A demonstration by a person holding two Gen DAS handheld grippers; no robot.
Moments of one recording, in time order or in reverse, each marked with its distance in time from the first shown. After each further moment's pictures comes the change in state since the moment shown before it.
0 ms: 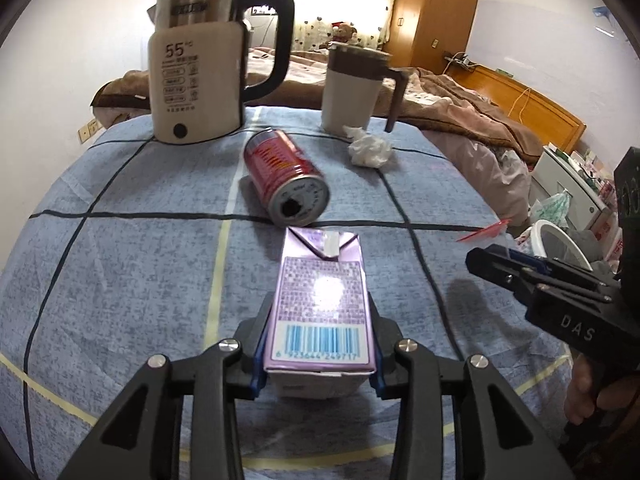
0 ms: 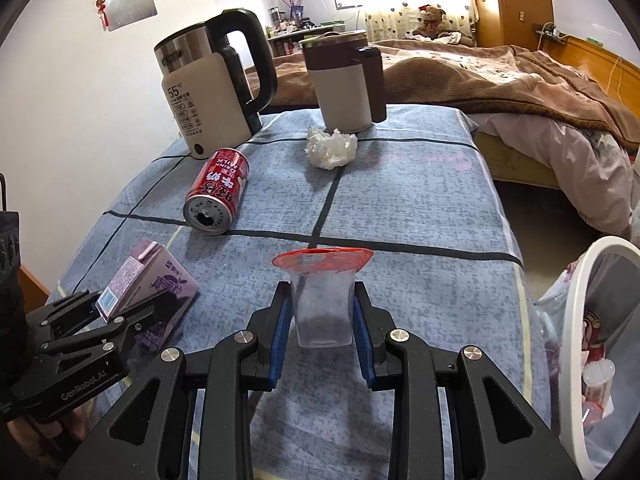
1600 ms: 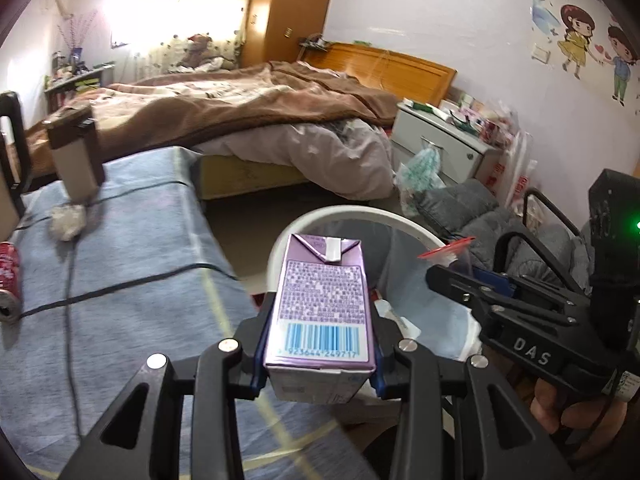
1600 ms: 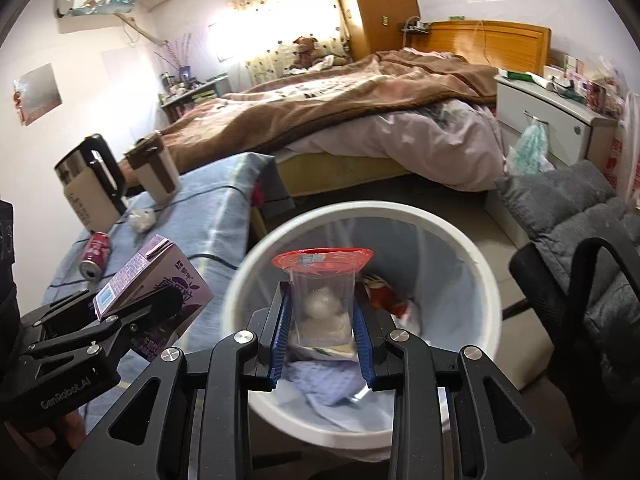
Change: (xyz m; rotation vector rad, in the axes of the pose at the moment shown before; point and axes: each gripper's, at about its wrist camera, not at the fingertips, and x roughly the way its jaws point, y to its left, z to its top) left arm 0.012 -0.269 0.013 0.274 0.007 -0.347; right arm -0.156 -0.207 -0.064 0.274 -0.142 -0.262
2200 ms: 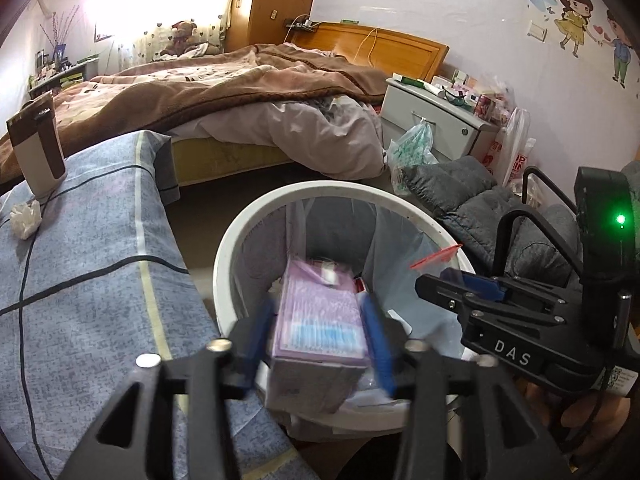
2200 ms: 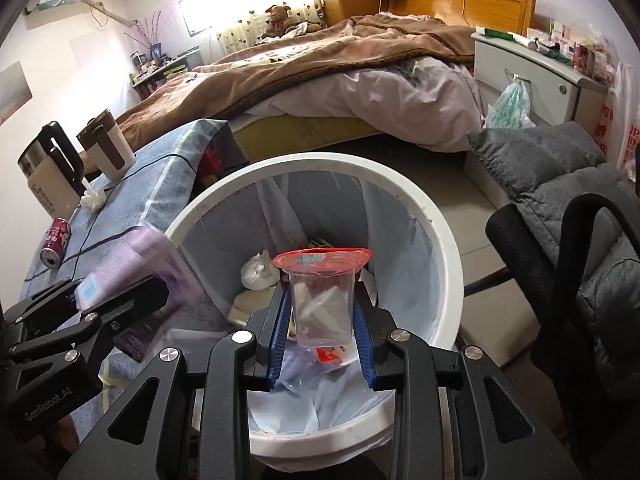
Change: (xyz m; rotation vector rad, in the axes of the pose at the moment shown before) left arm 0.042 -0.028 -0.004 0.029 0.054 -0.008; right arm 0.033 -0.049 -0.012 0.046 0.124 -0.056
